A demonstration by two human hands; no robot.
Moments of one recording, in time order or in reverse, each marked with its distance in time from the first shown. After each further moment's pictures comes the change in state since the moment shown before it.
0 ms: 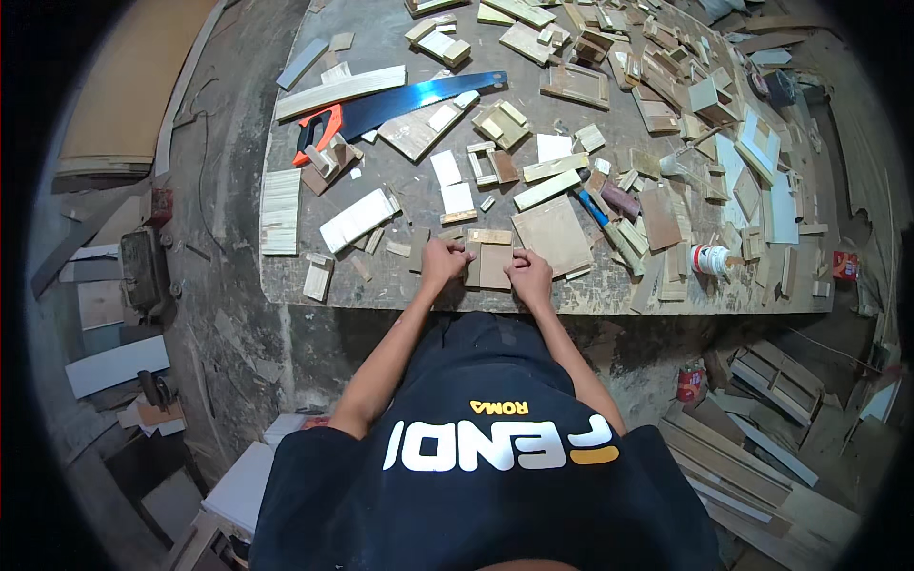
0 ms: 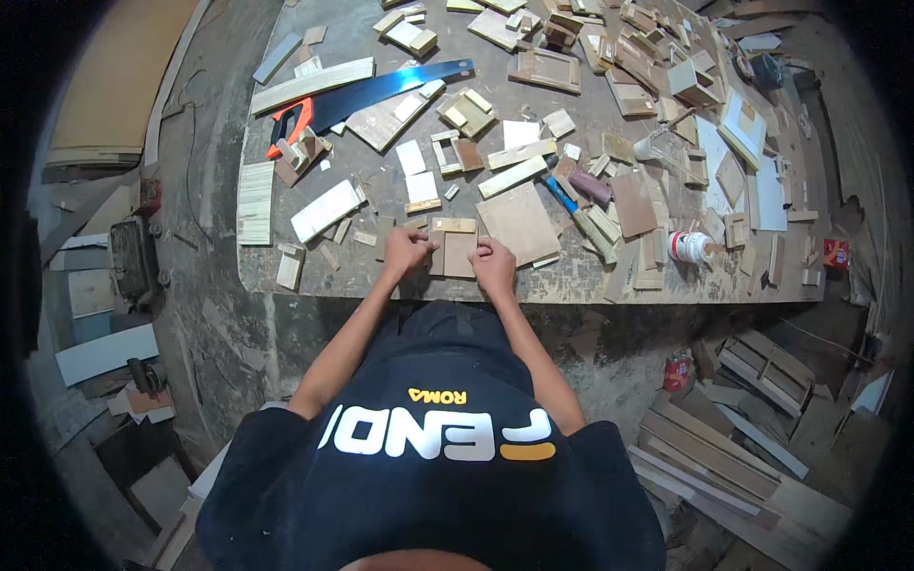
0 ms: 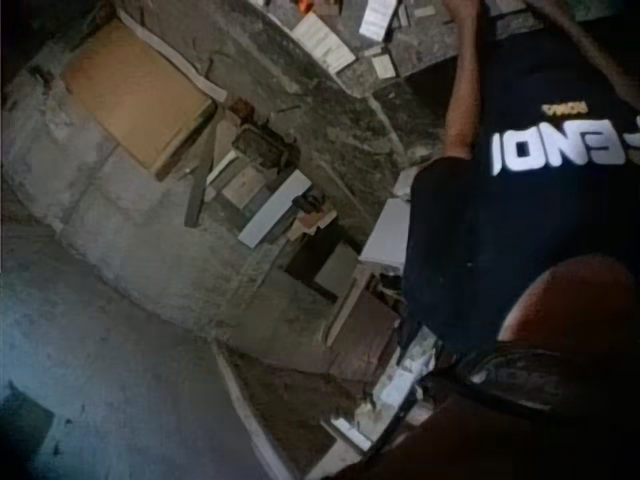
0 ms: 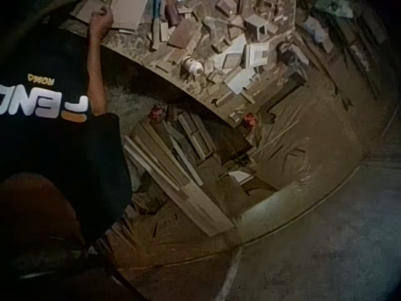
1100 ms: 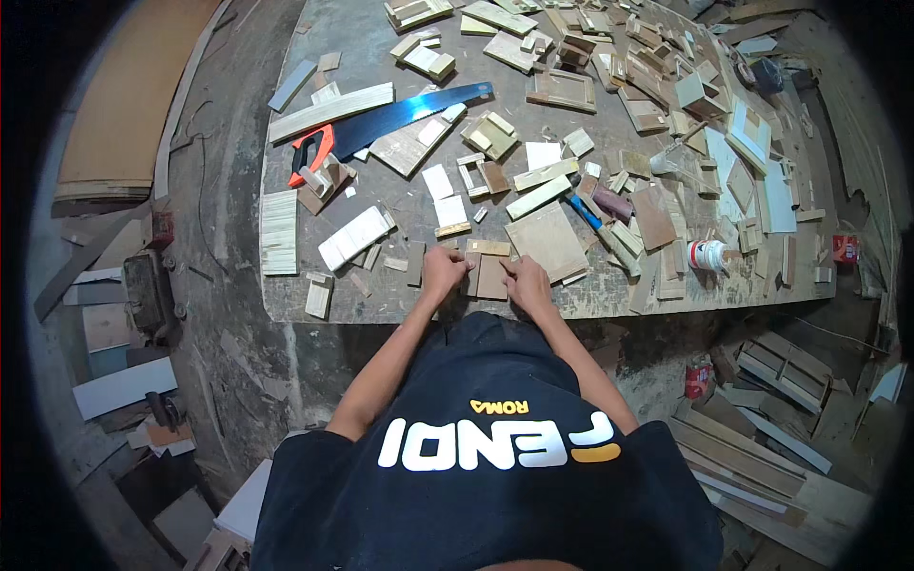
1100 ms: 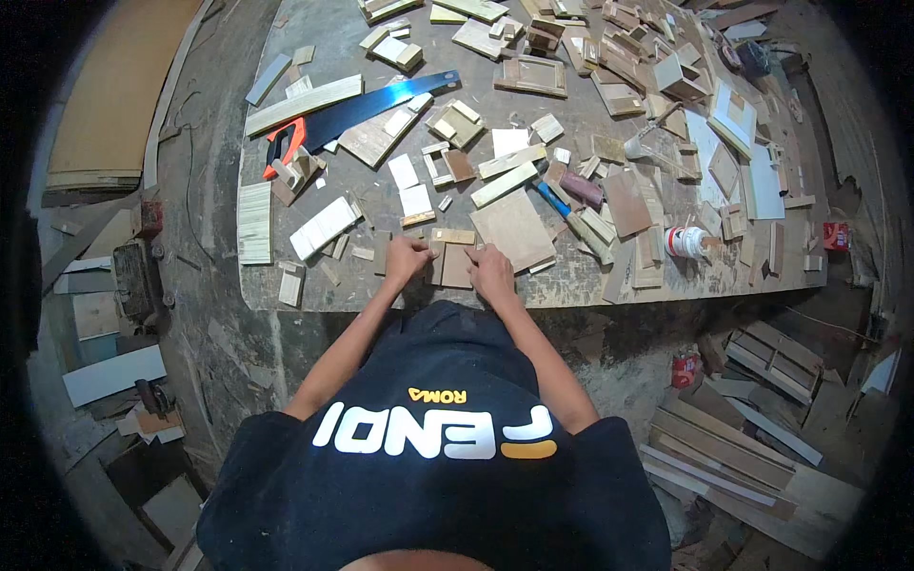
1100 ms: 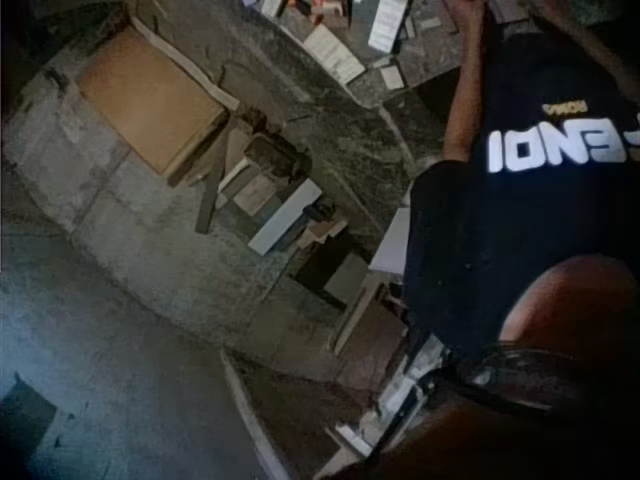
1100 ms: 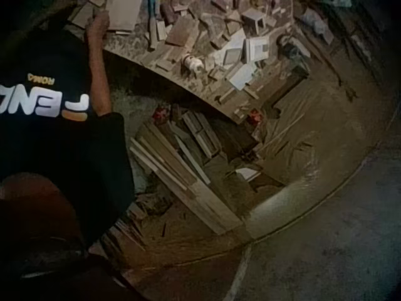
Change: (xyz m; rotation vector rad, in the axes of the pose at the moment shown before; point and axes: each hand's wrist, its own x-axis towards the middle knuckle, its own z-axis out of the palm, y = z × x) left_hand 0.001 0.022 -0.003 0.106 -0.021 0.118; right_hand 0.004 -0.011 -0.022 -0.425 -0.179 -0.281
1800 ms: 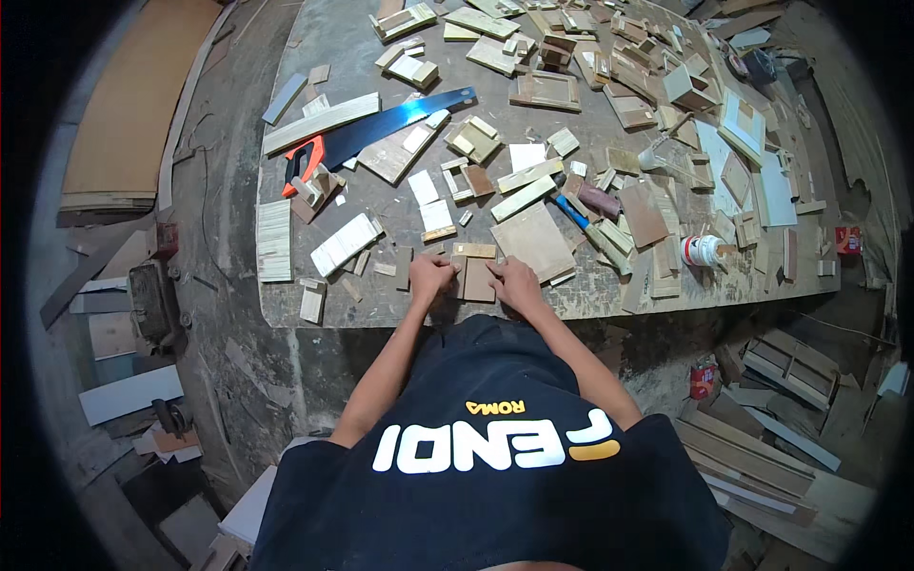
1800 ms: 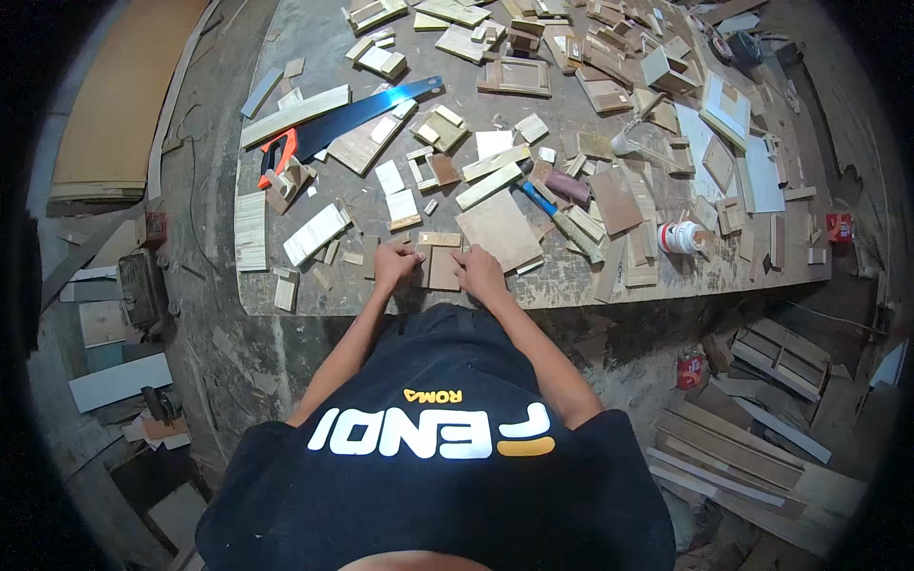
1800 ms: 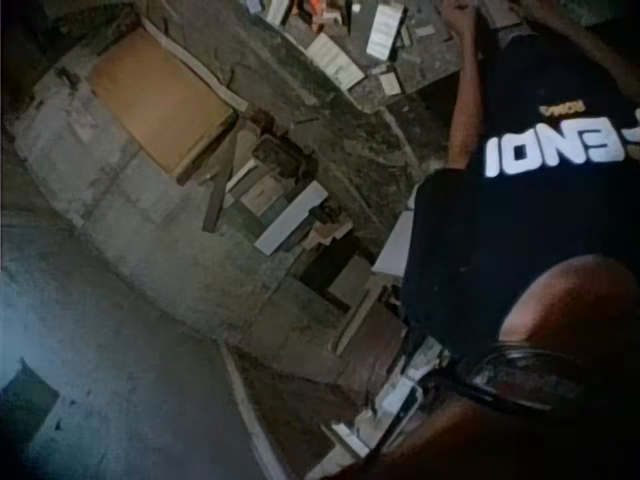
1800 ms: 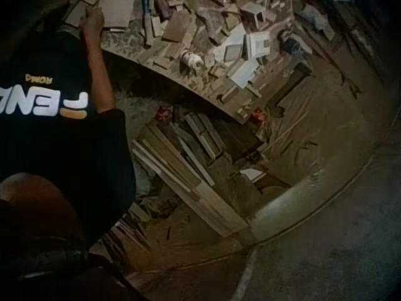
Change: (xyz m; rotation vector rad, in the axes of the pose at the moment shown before) left_hand -0.009 0.011 0.008 -0.129 0.063 -0.147; right_hand 0.002 0.018 -0.005 0.005 -0.084 -0.116
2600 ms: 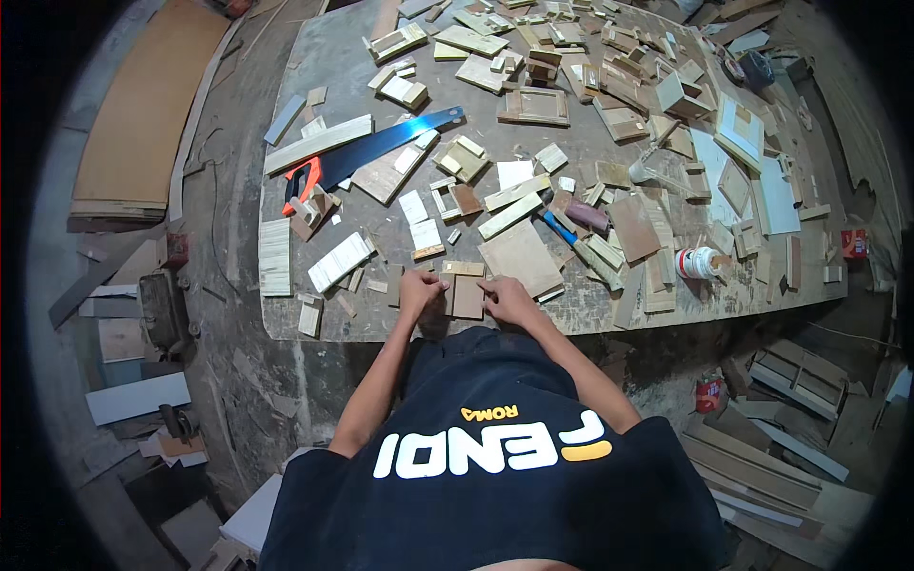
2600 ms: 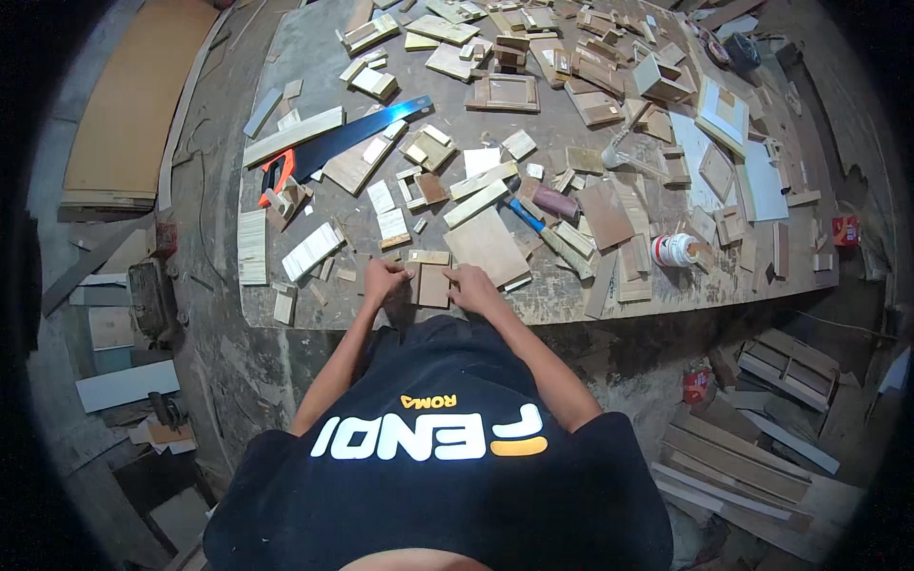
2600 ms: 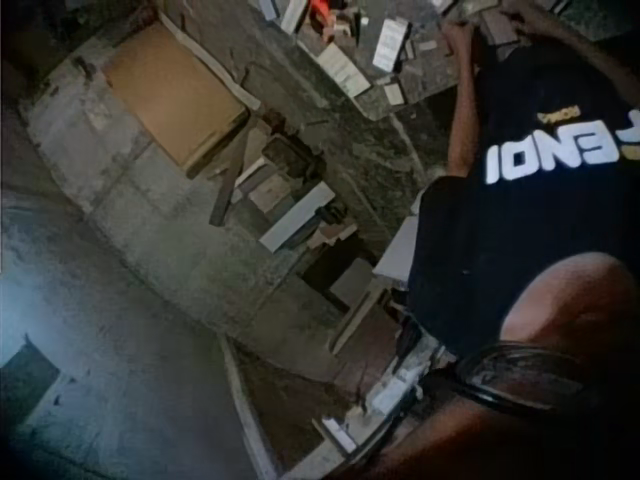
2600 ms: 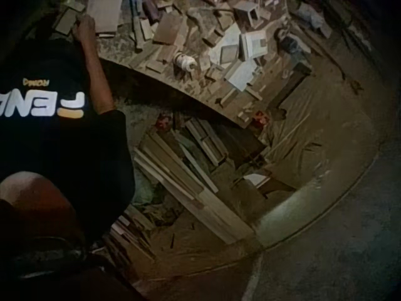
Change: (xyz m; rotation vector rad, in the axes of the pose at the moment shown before) left_hand 0.008 -0.010 -0.002 0.146 -0.017 0.135; right_hand 0.009 0.028 -0.006 0.149 -0.061 -0.205
